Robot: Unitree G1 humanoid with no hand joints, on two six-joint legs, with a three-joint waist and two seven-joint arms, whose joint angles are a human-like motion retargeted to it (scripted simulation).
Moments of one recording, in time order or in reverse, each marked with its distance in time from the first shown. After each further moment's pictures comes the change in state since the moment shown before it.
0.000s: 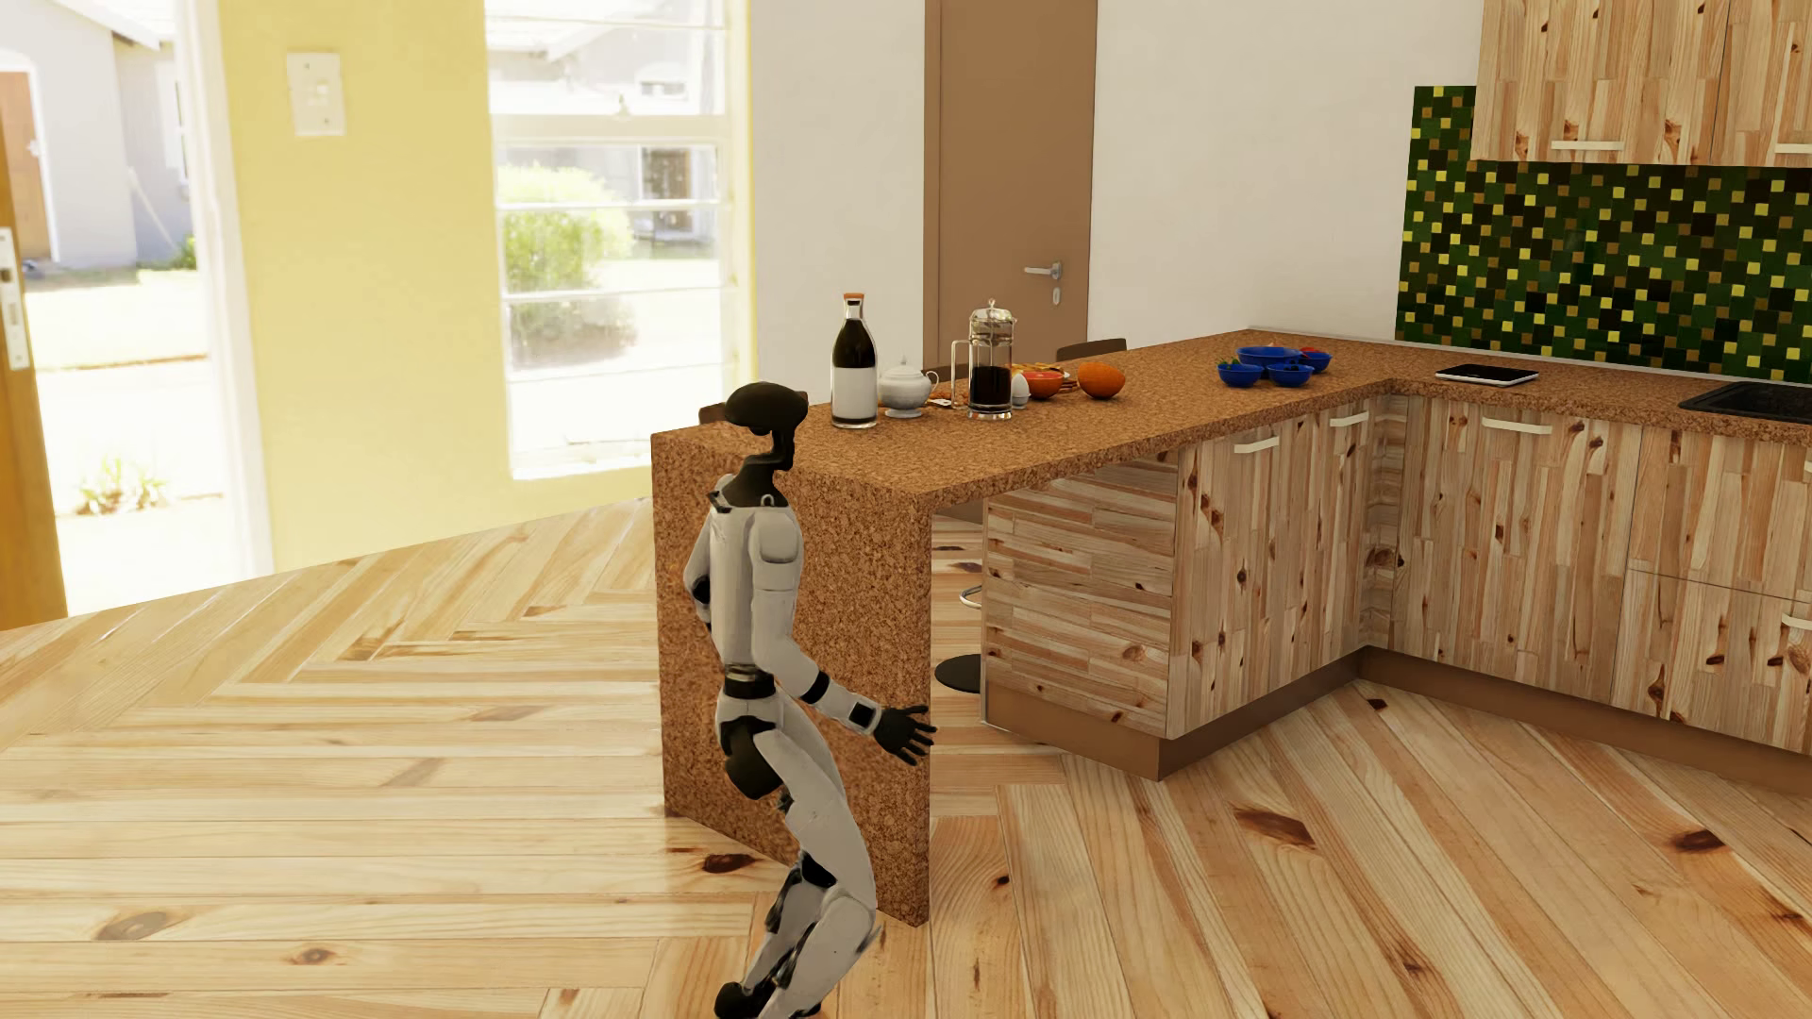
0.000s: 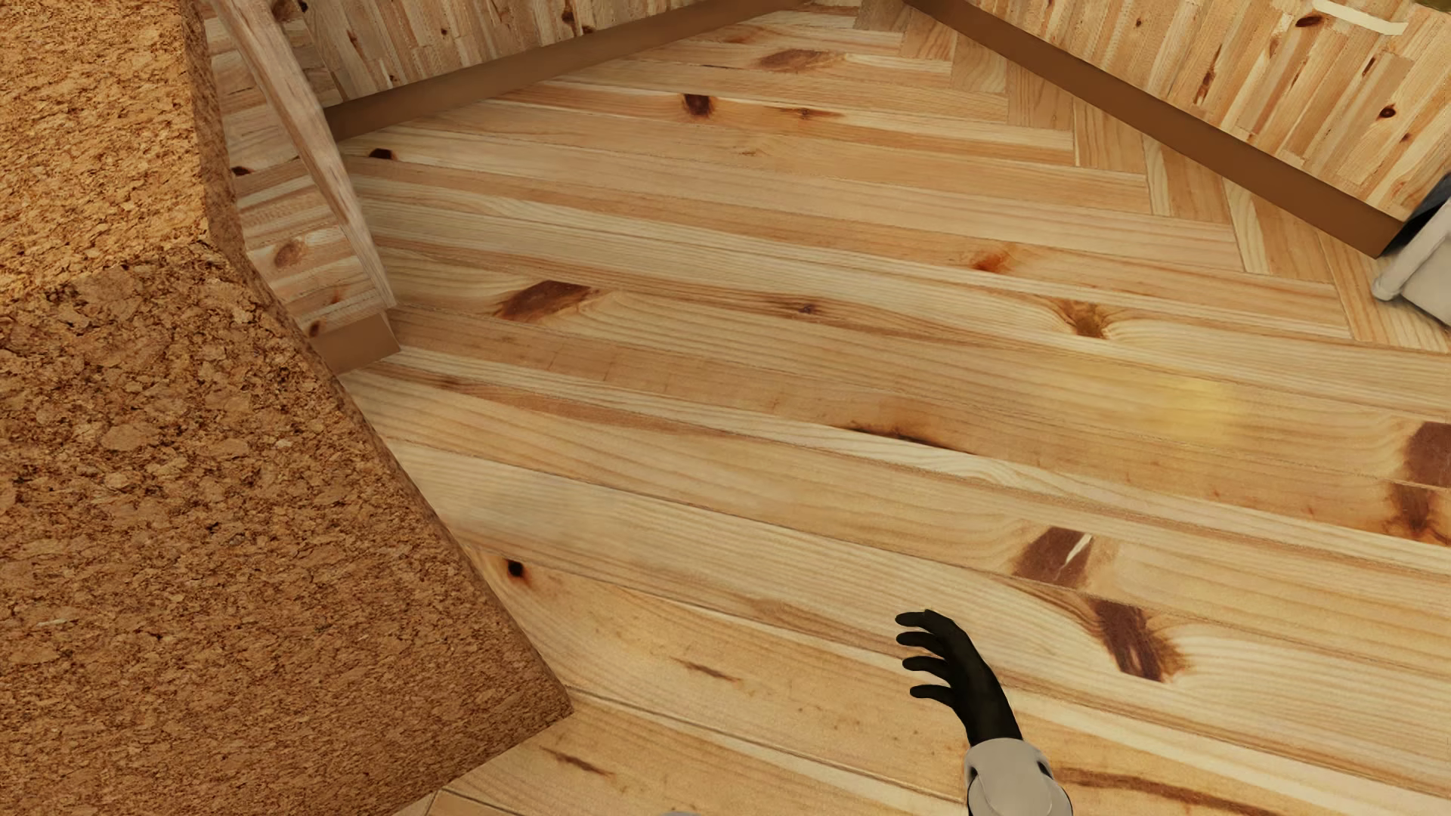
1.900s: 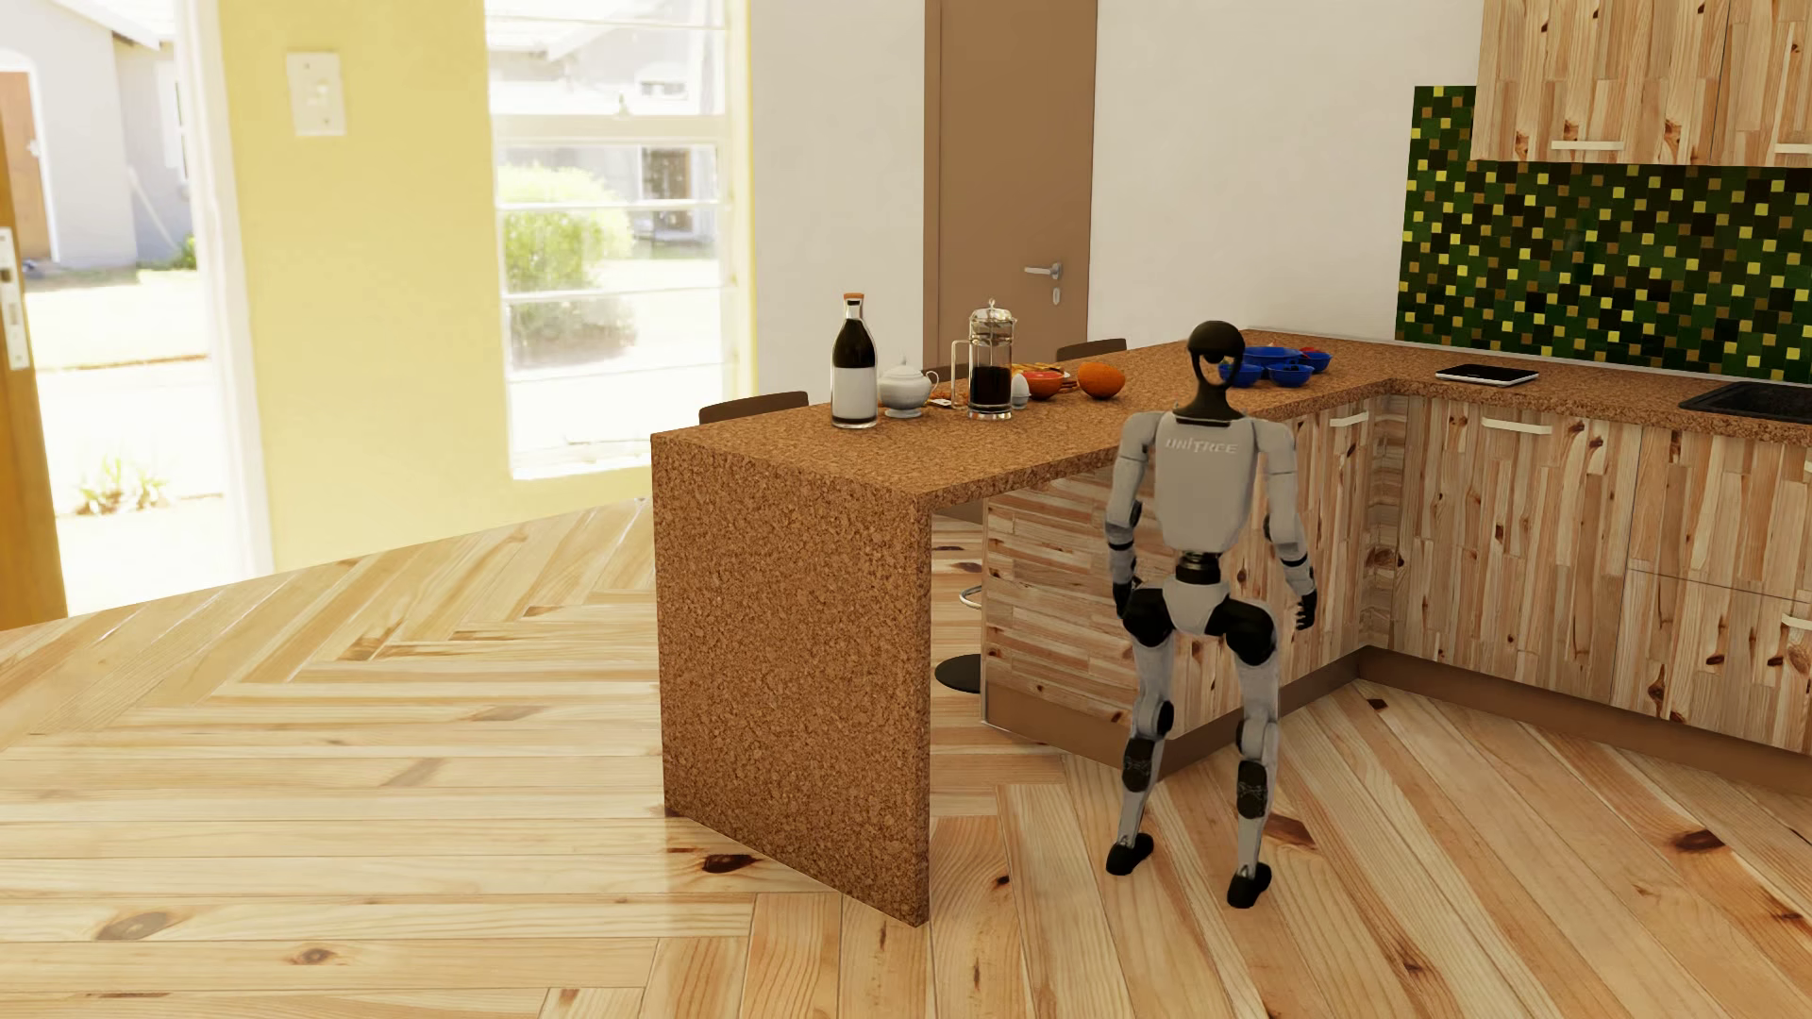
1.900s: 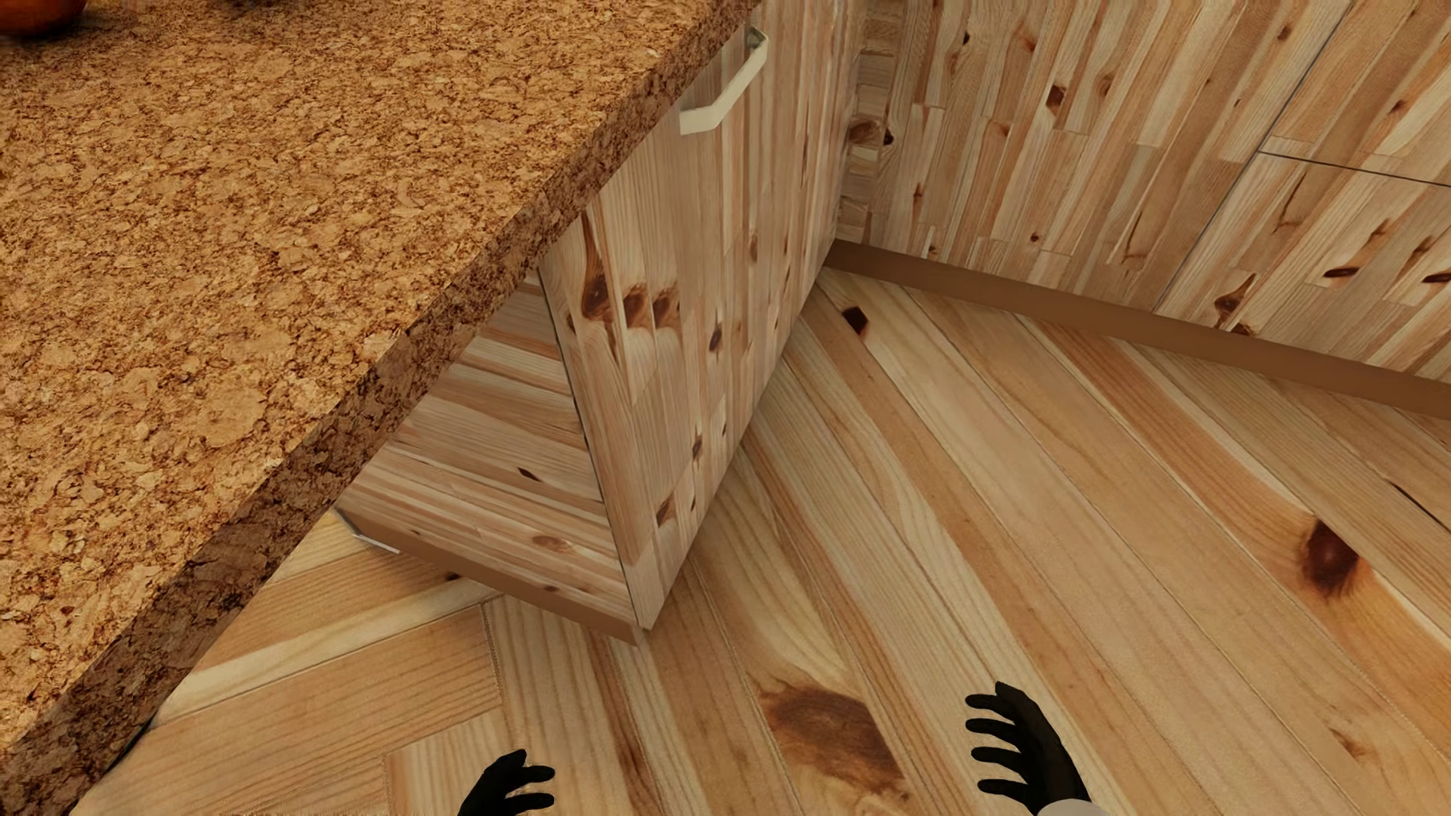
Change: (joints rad) body 0.024 0.182 -0.154 0.022 0.070 -0.067 -0.064 0.024 0.010 -0.214 -0.427 -0.129 0.090 0.189 -0.124 -0.061 -0.036 -0.086 -0.123 0.051 -0.152 -0.118 -0.015 -0.062 0.021 -0.077 0.199 -0.013 0.093
